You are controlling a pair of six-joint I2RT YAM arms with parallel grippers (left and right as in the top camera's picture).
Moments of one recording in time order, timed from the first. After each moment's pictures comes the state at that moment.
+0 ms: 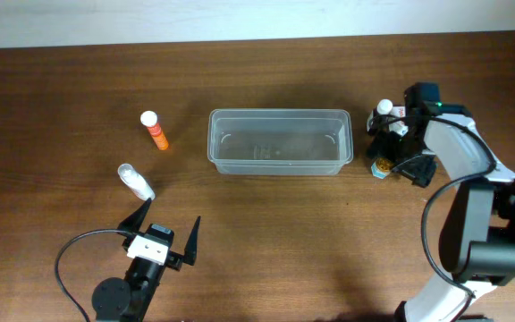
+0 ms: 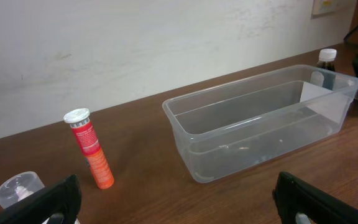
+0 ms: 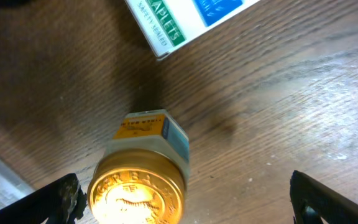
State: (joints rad) left arm -0.08 0.01 0.01 -0.05 0.28 0.14; right arm -0.11 1.92 1.34 -0.94 -0.02 0.49
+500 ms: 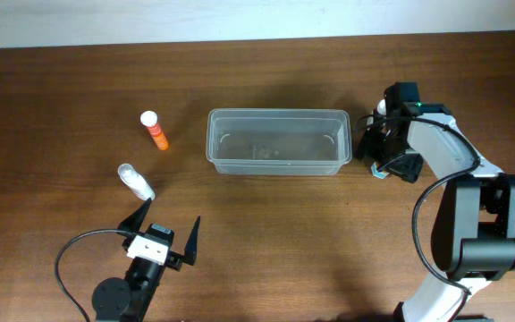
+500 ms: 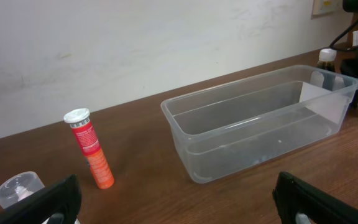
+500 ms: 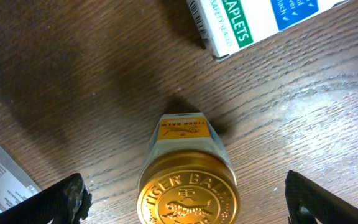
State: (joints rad) left arm -0.08 0.01 0.01 -0.05 0.28 0.14; right arm -0.04 1.93 1.34 -0.90 0.03 0.48
